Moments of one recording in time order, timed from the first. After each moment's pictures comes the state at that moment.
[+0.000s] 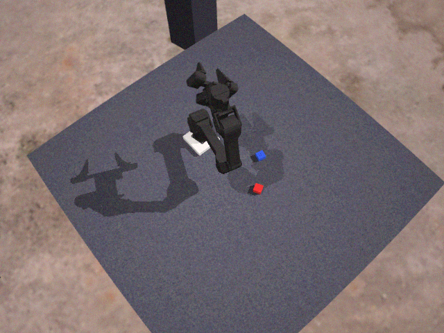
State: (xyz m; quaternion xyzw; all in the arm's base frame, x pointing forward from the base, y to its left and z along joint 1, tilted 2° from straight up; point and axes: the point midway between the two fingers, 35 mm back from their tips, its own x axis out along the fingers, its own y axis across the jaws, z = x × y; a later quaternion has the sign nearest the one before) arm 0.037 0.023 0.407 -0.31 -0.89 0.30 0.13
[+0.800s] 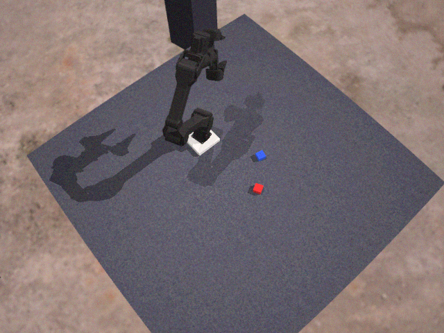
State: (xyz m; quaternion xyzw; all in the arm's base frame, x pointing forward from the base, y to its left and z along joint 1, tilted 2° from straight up) arm -0.008 0.140 0.390 -0.64 -0.50 0.53 0.25
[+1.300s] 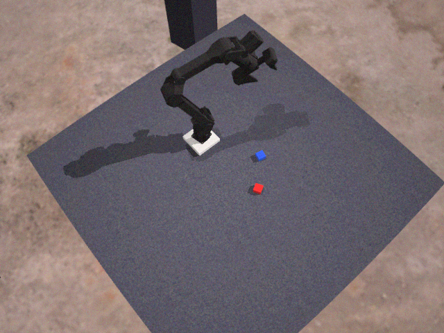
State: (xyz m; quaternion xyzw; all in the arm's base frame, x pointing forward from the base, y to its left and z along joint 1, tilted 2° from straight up) arm 0.133 0.210 0.318 -0.68 0.00 0.55 0.49
